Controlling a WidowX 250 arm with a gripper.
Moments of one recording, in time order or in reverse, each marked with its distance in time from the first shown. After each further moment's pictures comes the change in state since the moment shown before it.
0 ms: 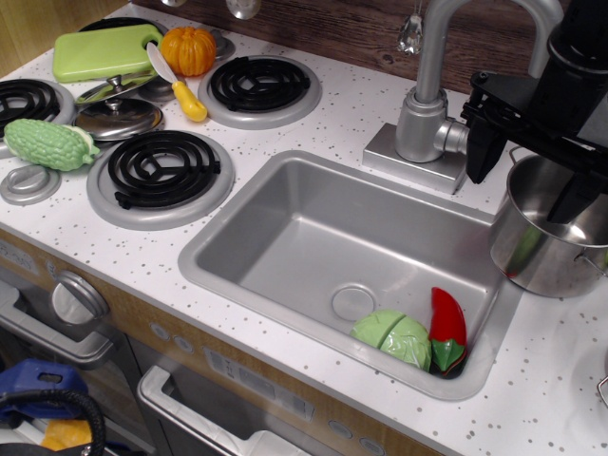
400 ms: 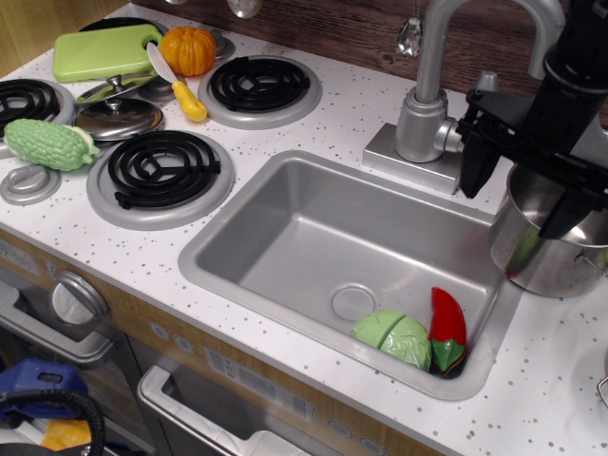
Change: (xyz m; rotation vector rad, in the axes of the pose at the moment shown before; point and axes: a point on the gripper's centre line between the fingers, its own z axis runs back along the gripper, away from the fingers) arm 0.003 -0.003 -0.010 0.026 0.065 0.079
